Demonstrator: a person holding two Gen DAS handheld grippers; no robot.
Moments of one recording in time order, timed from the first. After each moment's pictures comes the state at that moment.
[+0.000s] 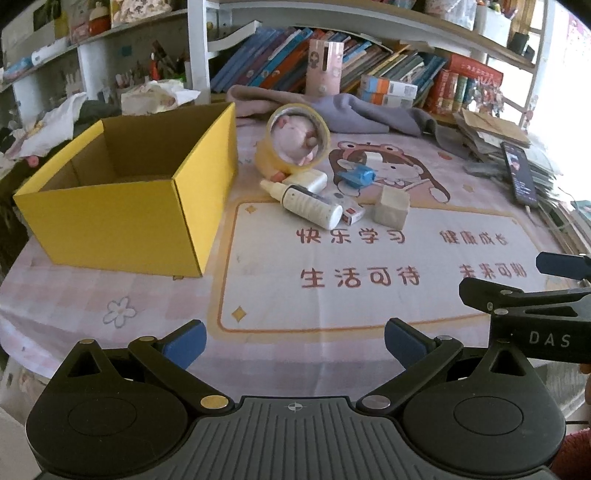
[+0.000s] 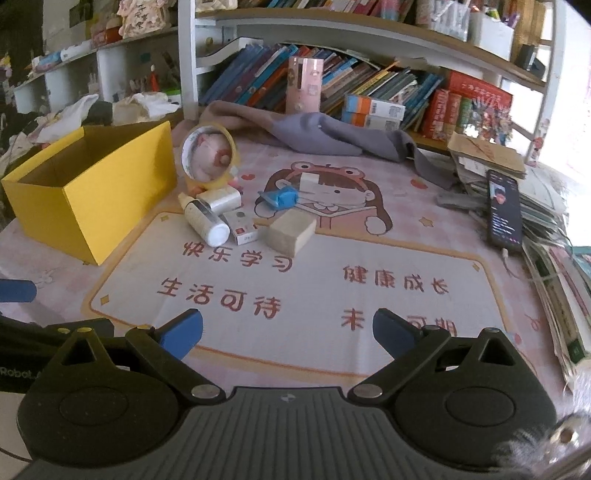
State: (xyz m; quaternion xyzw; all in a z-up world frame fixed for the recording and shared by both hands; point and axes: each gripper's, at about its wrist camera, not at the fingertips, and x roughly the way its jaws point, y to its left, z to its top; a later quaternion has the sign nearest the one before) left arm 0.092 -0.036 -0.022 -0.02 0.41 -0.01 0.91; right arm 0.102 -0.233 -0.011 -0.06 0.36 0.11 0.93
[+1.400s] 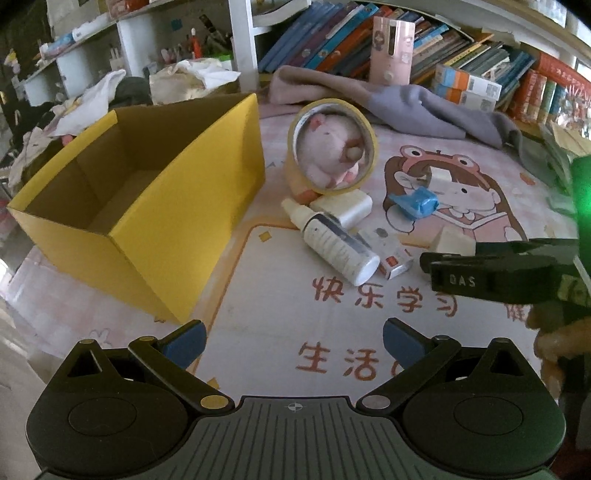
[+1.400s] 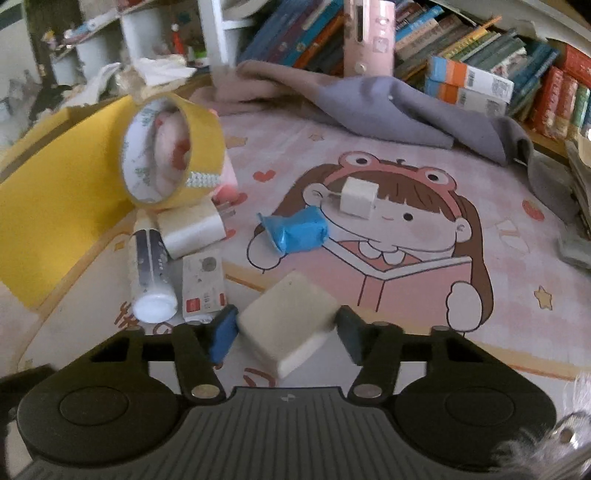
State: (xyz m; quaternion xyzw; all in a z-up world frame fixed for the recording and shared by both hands) left arm 0.196 -0.078 -0.035 -0.03 0.44 0.12 0.89; right arm 0.302 -0.236 -0.076 -0.06 0.40 0.25 0.88
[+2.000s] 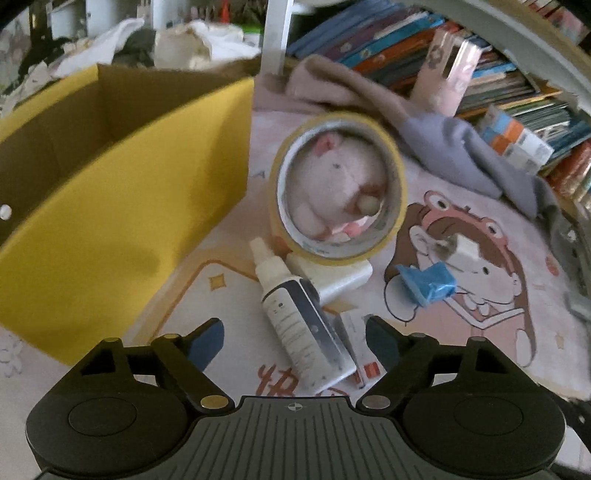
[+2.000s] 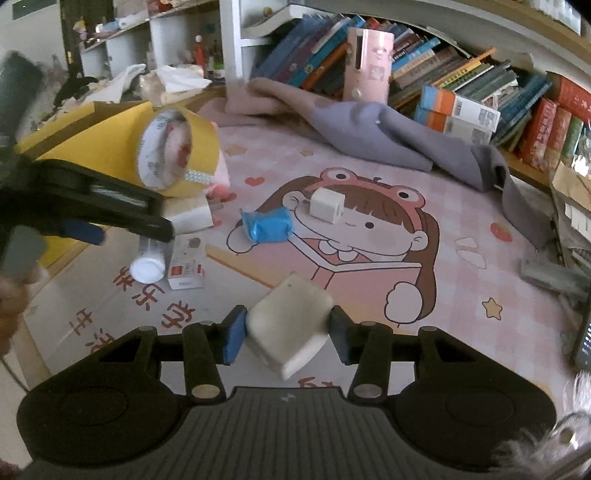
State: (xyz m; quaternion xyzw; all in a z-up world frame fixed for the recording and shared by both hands) left arm 0.290 -0.057 -0.068 -0.16 0.45 0.16 0.86; right arm 0.275 -0.287 -0.057 -0.10 0.37 0.27 0.88
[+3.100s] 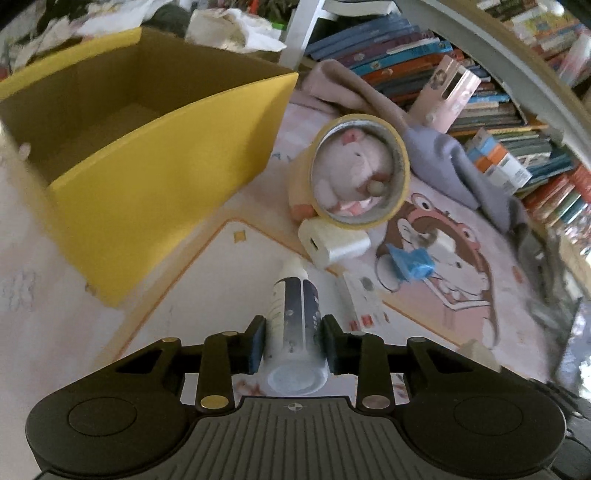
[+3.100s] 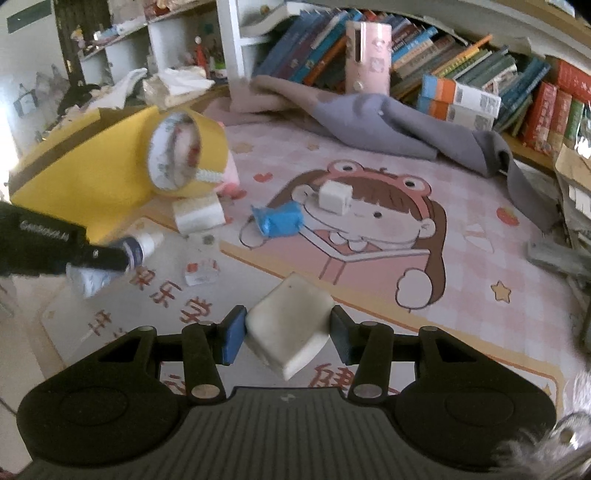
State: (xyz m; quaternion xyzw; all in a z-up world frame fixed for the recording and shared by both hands) left arm 0.225 -0.040 -0.054 -0.26 0.42 0.11 0.86; right arm 0.269 -0.288 -0.050 -0.07 0.38 0.28 0.88
